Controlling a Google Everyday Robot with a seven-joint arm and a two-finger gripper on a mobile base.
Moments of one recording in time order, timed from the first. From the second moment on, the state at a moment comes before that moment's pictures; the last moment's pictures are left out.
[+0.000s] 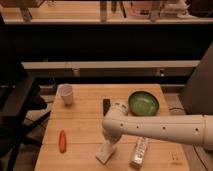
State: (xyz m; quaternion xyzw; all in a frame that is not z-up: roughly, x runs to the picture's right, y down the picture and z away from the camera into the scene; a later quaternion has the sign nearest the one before) arm 0.025 0.246 0.745 -0.28 -0.16 -0.35 0.88
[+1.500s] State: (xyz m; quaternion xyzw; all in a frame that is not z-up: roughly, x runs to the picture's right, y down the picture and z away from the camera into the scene) arm 0.030 0.270 0.742 -0.28 -0.18 -0.37 0.87
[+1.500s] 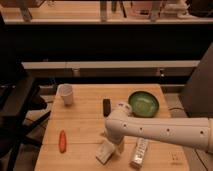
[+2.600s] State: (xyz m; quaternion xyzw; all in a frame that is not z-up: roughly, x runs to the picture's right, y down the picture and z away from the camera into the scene) arm 0.028 0.290 0.762 -0.28 -0.17 -0.37 0.87
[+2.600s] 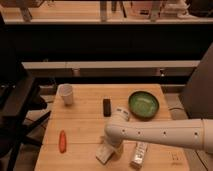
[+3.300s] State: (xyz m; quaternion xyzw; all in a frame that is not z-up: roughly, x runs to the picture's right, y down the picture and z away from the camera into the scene) arm 0.026 0.291 0.771 -0.28 -0.16 -0.36 0.87
